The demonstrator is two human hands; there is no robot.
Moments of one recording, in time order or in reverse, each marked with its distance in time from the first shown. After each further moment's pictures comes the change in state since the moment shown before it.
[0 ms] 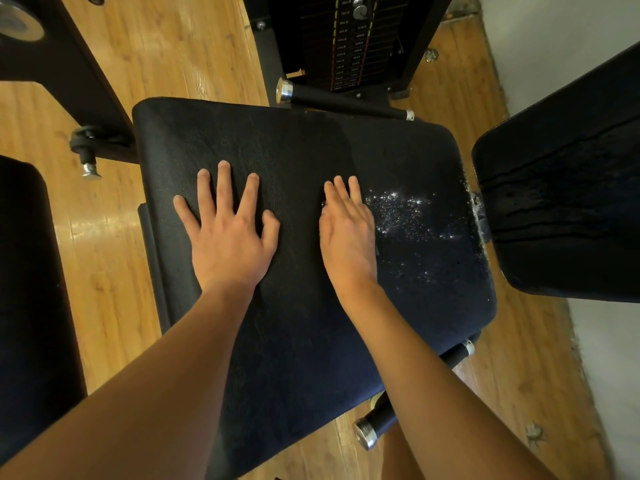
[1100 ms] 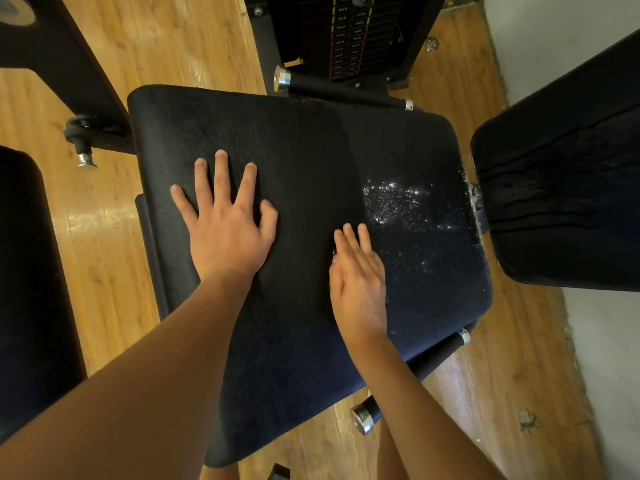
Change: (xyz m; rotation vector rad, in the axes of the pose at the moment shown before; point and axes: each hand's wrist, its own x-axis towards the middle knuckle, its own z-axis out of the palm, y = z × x) left_hand 0.001 0.000 0.000 -0.004 0.006 0.006; right_hand -0.088 0.019 -0.004 0.018 0.072 -0.005
